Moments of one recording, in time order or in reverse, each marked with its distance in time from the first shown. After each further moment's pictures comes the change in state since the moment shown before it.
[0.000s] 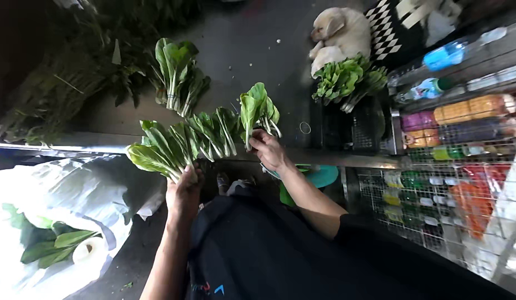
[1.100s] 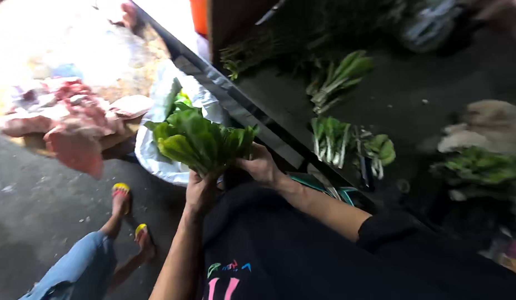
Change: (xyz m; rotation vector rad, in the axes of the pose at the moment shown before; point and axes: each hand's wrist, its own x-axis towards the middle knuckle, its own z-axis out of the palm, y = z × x) left_hand -0.108 0.132 -0.254 -0.101 0.041 0.508; right_hand -0.079 0.049 0.393 -0.373 -0.678 -0.149
